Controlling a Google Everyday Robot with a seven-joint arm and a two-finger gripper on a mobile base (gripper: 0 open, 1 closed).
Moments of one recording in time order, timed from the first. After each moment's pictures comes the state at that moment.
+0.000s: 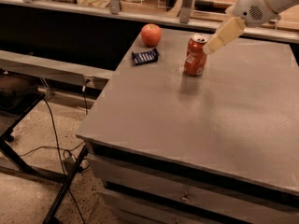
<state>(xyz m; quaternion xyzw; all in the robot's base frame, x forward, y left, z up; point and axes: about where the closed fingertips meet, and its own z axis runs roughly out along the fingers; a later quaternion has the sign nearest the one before) 0.662 -0.201 0.963 -0.48 0.79 0.10 0.36</state>
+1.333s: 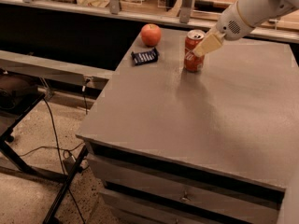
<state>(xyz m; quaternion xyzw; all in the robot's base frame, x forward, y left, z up) 0.679 -0.181 0.909 -0.47 0.82 0.12 0.31</state>
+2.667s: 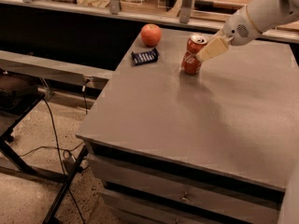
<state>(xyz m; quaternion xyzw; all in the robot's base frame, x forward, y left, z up) 0.662 -0.188 0.902 -0.46 0.81 0.19 0.30</state>
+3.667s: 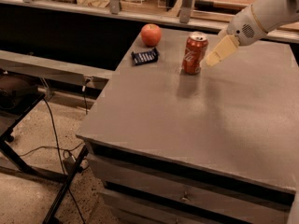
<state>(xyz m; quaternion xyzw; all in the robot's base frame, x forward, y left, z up) 0.649 -0.193 0.908 -0.47 0.81 0.18 0.30</state>
